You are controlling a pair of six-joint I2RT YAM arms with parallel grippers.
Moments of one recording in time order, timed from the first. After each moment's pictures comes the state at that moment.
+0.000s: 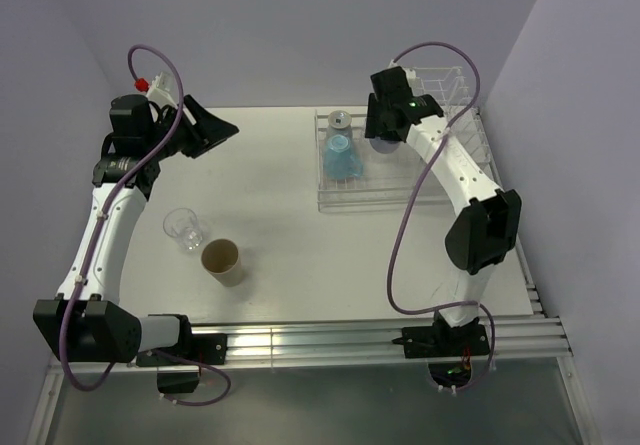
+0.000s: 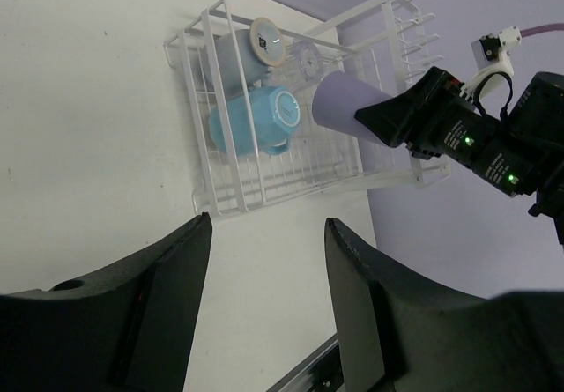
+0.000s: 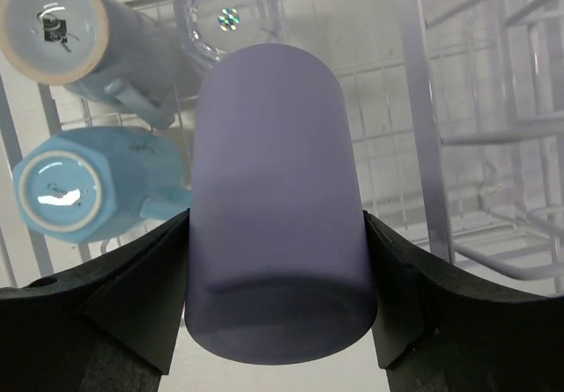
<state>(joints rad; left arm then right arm) -0.04 1.28 1.32 -0.39 0.58 -0.69 0.35 1.80 1.80 -0.86 0.38 0.36</state>
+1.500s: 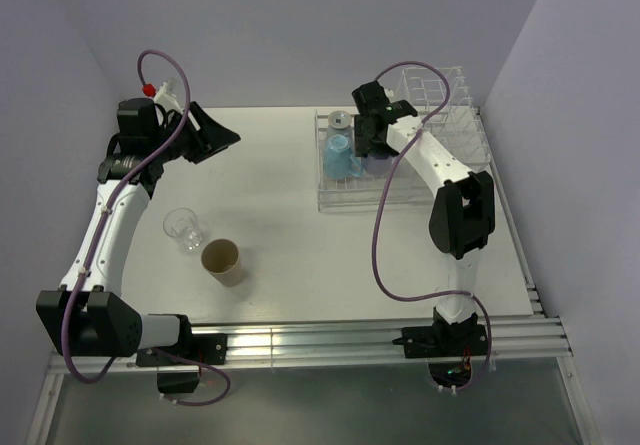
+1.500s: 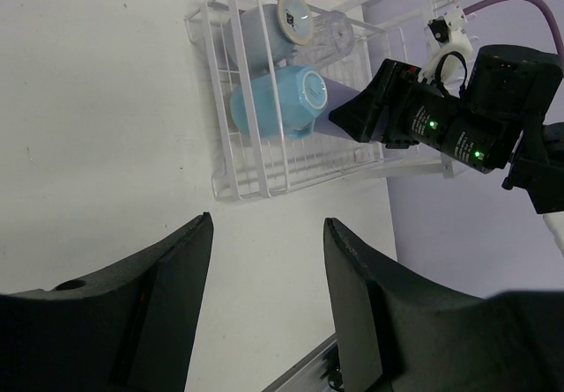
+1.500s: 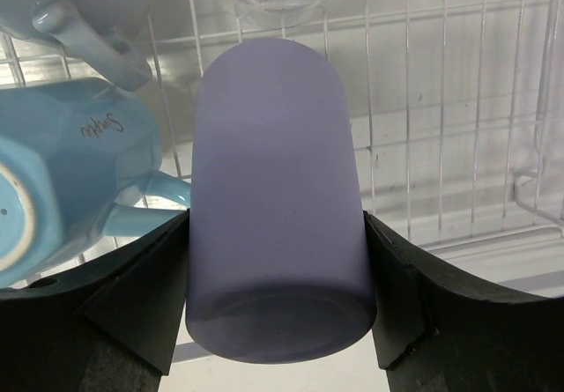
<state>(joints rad) -0.04 1.31 1.30 -0.42 0.58 -0.64 0.38 1.99 1.85 -0.92 0.38 0.34</state>
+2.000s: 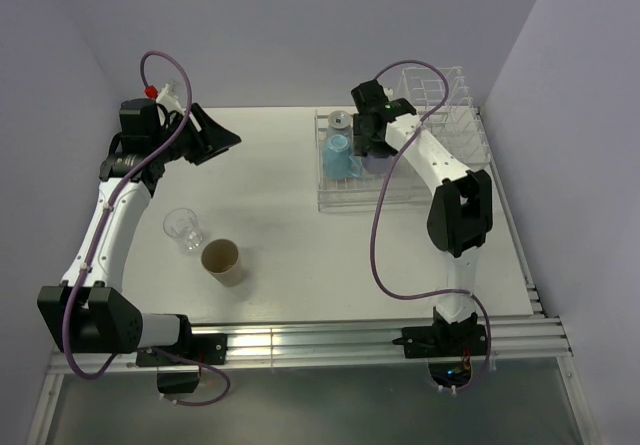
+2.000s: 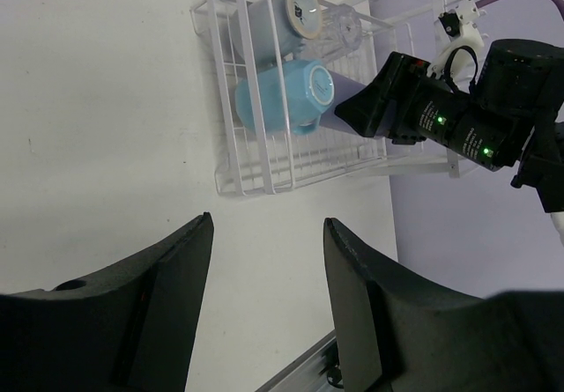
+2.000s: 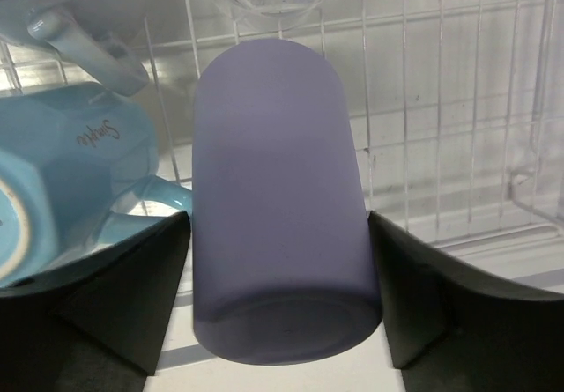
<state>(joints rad) -0.04 1.33 1.30 -0.43 0.58 -0.64 0.38 2.01 1.88 -0.94 0.38 0.34</state>
